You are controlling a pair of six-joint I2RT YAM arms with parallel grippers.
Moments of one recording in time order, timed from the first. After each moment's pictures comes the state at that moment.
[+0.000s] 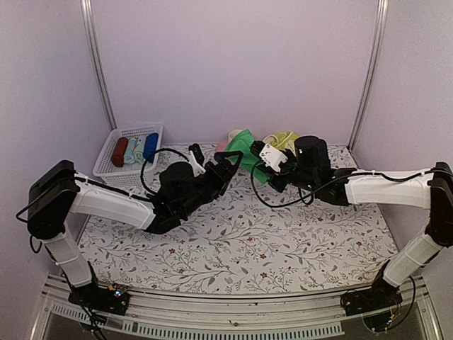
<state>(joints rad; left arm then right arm) -0.98 1.73 0.90 0.89 -0.30 -1.17 0.78 1.54 0.98 0.25 0.09 -0.53</state>
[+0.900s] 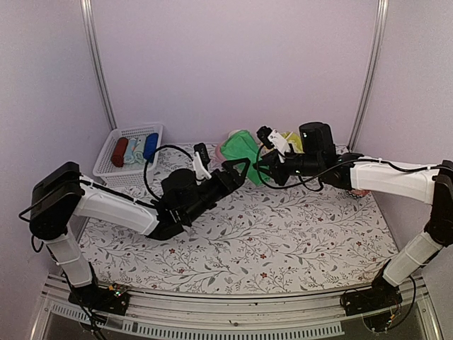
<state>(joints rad) -1.03 1.76 0.88 0.99 -0.33 -0.89 0.69 1.55 1.12 0.03 -0.30 -0.21</state>
